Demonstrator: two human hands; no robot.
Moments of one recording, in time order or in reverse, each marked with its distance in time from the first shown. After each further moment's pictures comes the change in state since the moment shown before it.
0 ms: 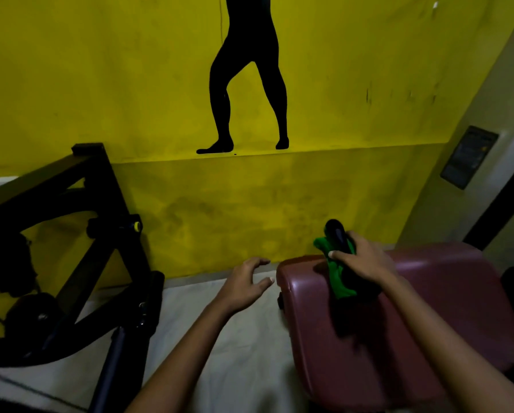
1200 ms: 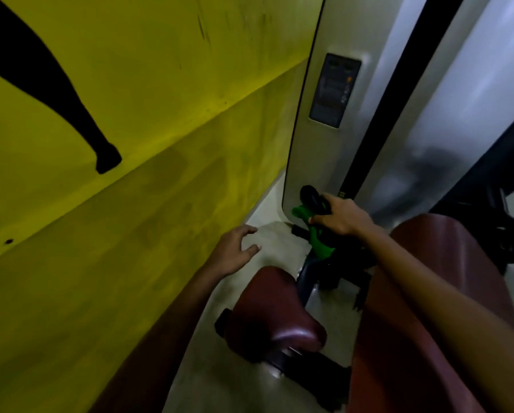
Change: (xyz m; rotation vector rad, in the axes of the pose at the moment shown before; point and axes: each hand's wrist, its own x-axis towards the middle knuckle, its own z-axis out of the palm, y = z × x) left_hand 0.517 -0.051 0.109 -0.044 -0.711 0.399; right_hand 0.343 0.053 -0.012 -0.036 0.119 0.755
